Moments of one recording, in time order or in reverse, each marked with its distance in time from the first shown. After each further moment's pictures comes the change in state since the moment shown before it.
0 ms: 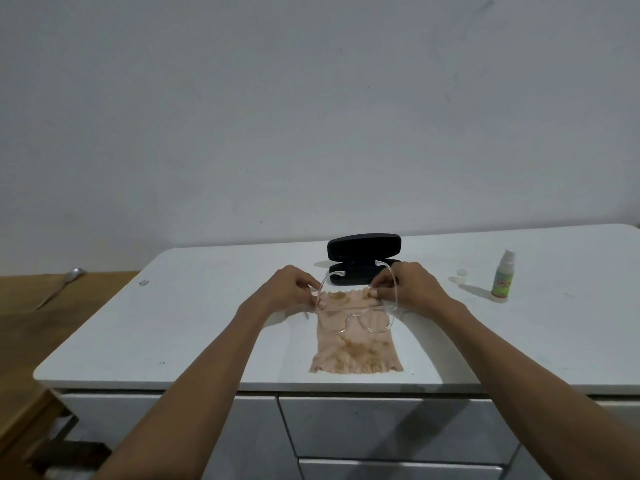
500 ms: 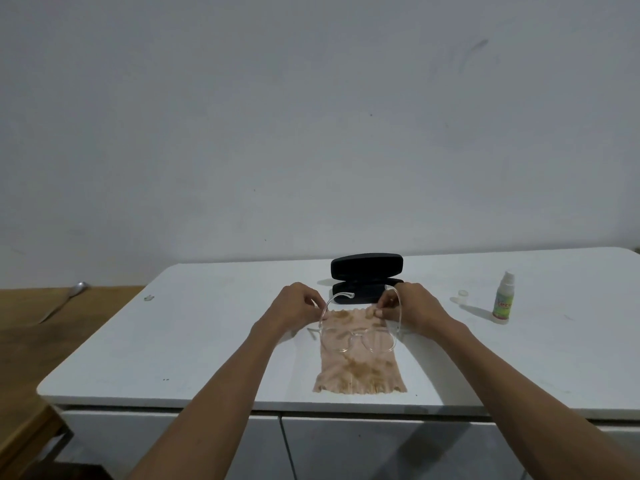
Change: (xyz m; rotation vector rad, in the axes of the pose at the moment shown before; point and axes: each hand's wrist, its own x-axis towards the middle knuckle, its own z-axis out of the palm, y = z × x) left_hand -0.003 0.010 0.013 0.021 0.164 0.007; right_hand 0.000 -0.006 -0.001 -0.023 -0.031 0.071
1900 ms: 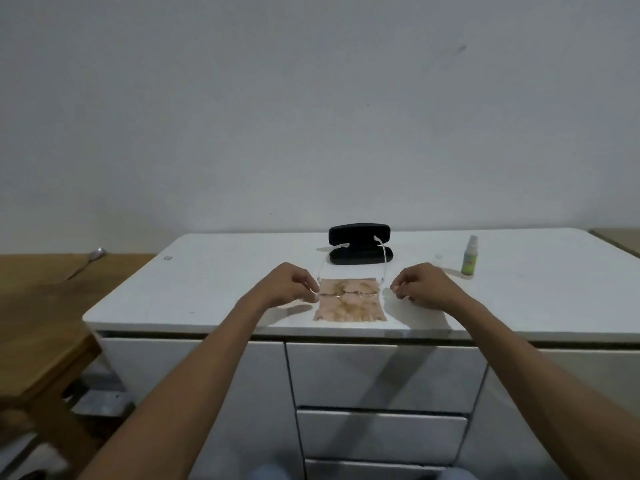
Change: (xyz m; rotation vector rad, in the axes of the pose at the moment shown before) left_hand -0.108 0.010 -0.021 -0.046 -0.122 0.041; right_hand -0.114 -0.006 -0.036 0.251 -0.027 0.050
